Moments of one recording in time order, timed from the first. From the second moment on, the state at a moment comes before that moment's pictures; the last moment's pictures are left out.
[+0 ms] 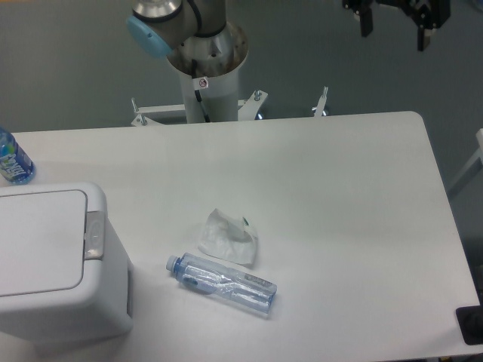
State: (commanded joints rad) arm 2.81 -1.54 -1.35 -1.47 1.62 1.54
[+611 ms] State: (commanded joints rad) arm 2.74 -1.56 -1.35 -1.45 1.56 1.14
